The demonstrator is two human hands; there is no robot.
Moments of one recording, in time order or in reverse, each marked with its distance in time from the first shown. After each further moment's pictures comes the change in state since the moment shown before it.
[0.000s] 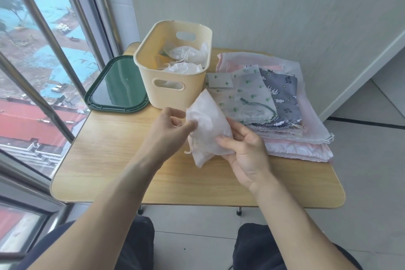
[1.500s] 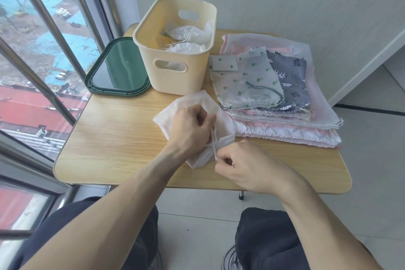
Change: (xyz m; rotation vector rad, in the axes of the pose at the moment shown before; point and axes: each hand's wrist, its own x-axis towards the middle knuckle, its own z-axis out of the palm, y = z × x) left_hand 0.004 -0.021 0.048 0.106 0.054 0.191; right_hand -0.036 -0.015 -0.010 -1.563 -0.509 -0.228
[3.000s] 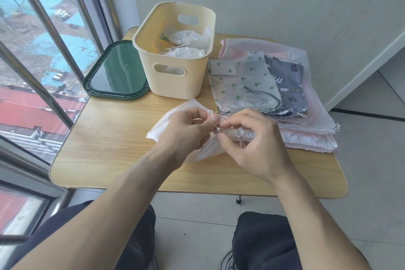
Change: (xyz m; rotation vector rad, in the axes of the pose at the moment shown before) left_hand -0.016 0.023 -0.021 -0.552 -0.251 -0.169; right_hand 0.016 0.018 -0.008 0.261 0.711 -0.226
